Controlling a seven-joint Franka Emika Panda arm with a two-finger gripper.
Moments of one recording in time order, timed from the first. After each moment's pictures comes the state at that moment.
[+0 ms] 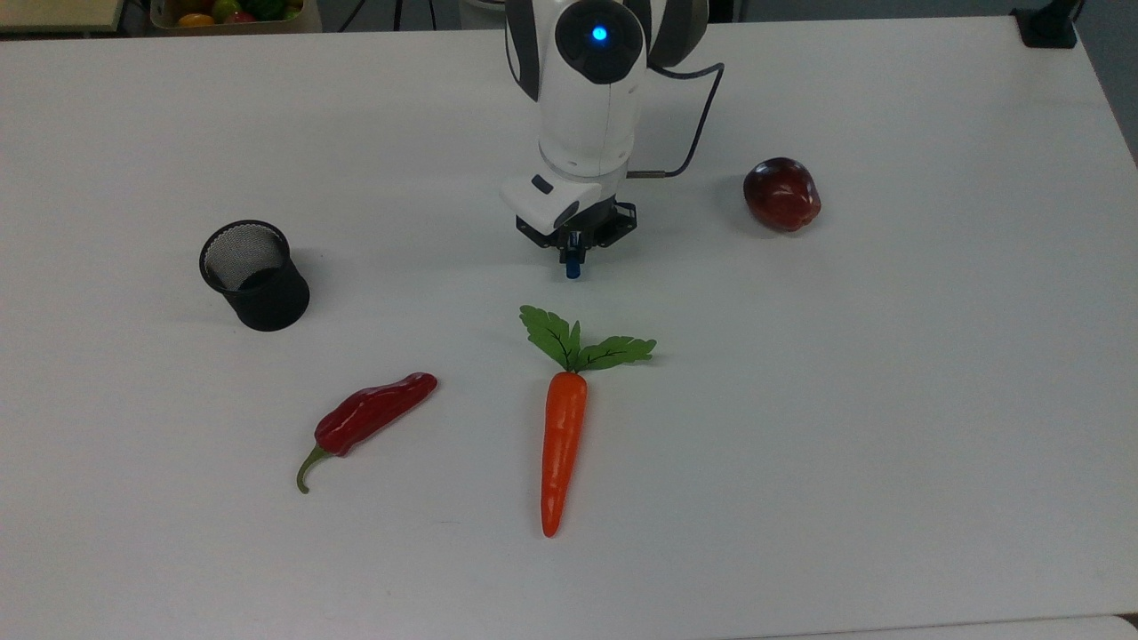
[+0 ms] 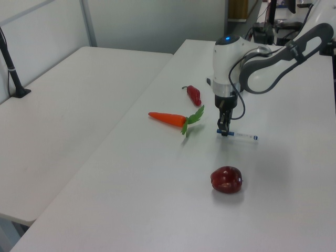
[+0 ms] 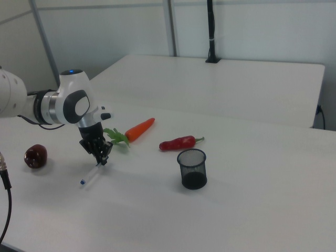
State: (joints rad) arm 0.14 0.37 0.12 -1.86 -0.12 2.22 0.22
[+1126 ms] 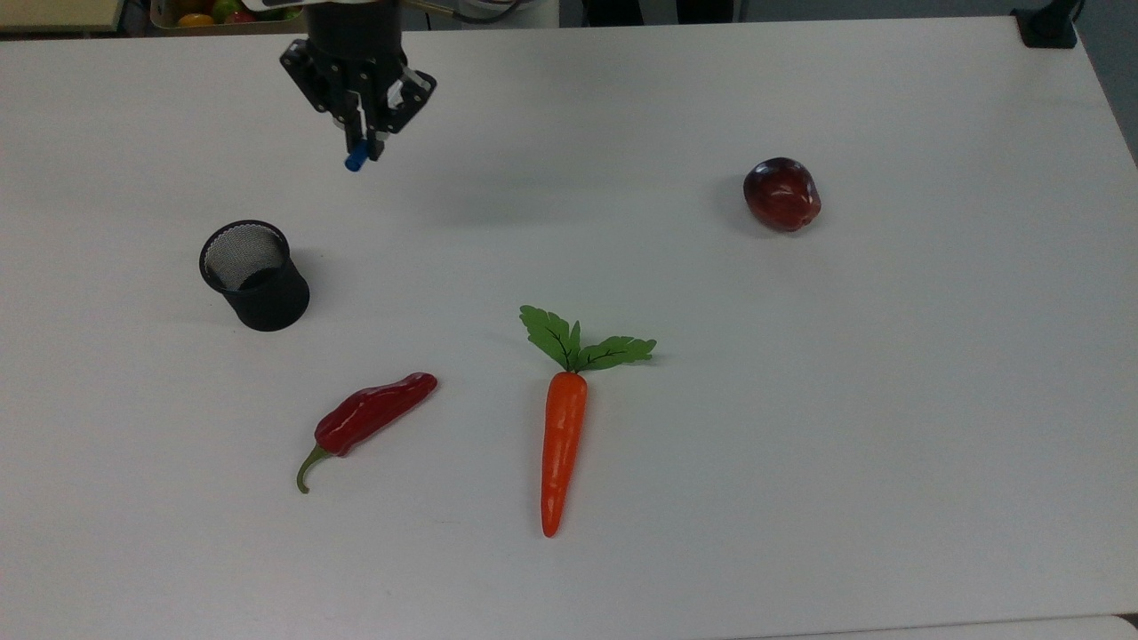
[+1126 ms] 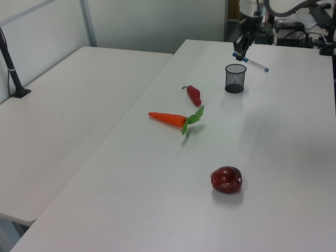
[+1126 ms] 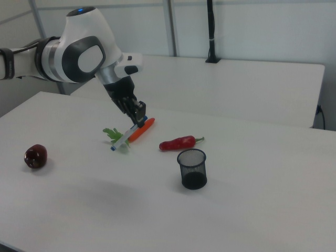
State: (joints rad) arm -0.16 0.04 0.11 -1.84 -0.12 2.09 0.22
